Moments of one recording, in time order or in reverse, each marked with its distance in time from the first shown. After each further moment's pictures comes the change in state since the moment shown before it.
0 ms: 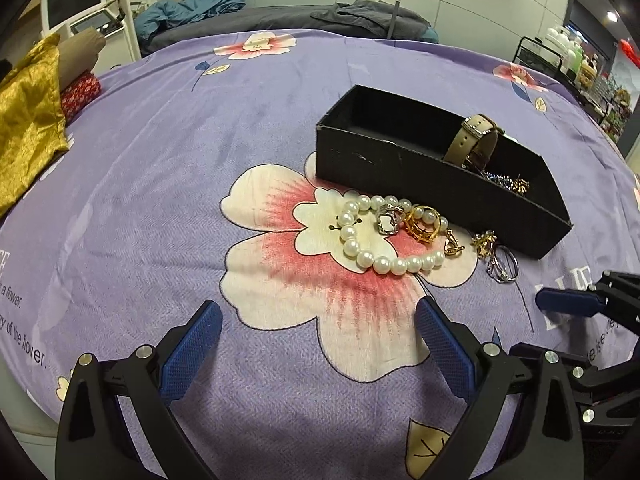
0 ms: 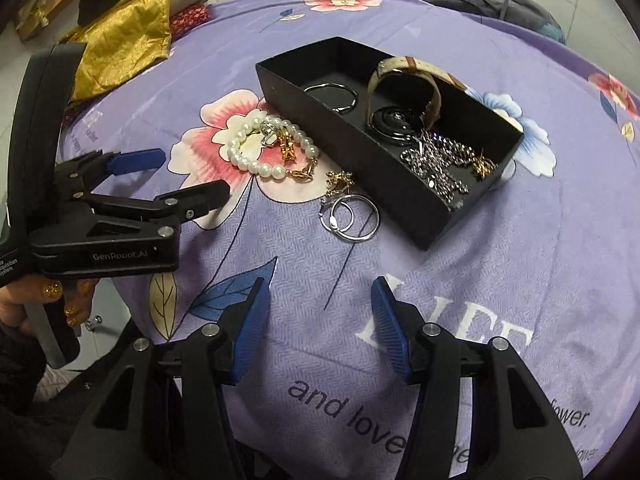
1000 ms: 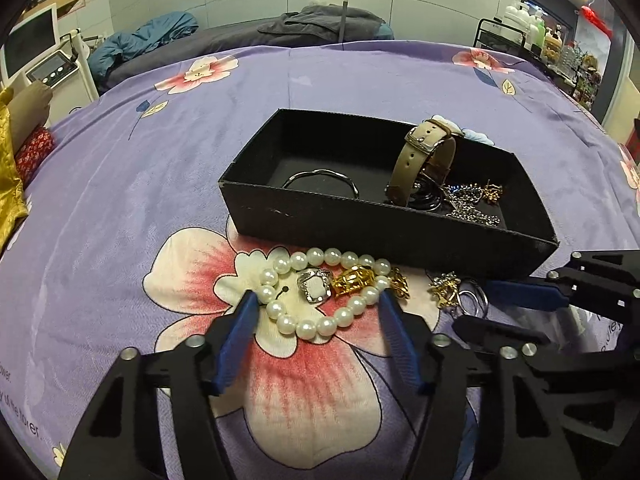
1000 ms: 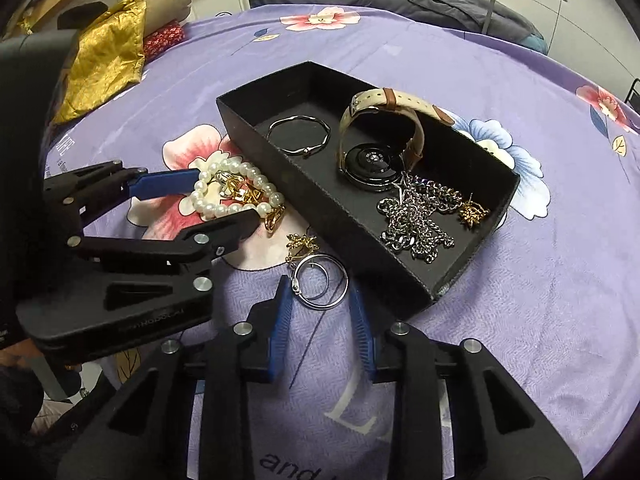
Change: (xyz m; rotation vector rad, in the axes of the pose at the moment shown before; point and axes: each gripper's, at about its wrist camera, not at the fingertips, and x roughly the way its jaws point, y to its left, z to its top) left arm 0.022 -0.037 0.031 0.127 -0.038 -0.065; right arm 0.018 -0.013 0.029 0.036 -0.069 -0.058
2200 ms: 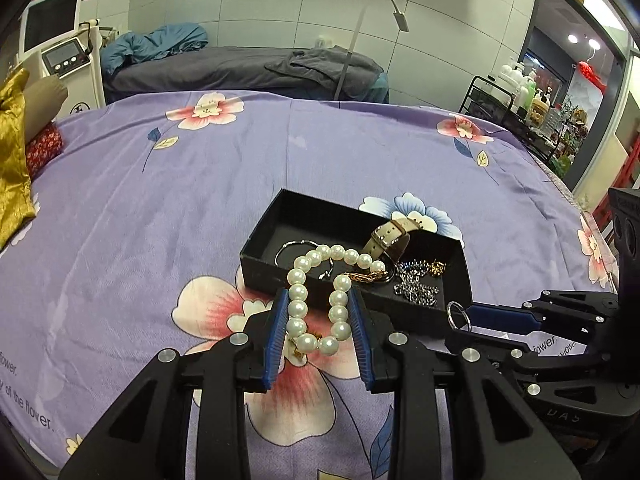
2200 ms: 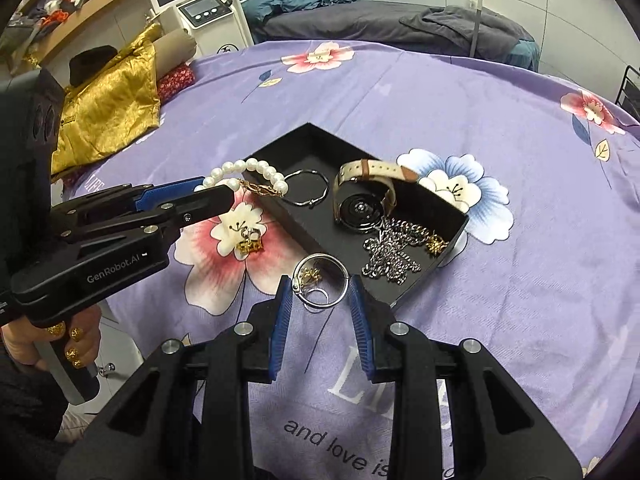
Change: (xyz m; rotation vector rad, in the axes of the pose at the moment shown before) left arm -0.067 0.012 0.029 -0.115 -0.120 -0.109; right arm -0.065 -0.014 0.017 0.068 -0.070 0.064
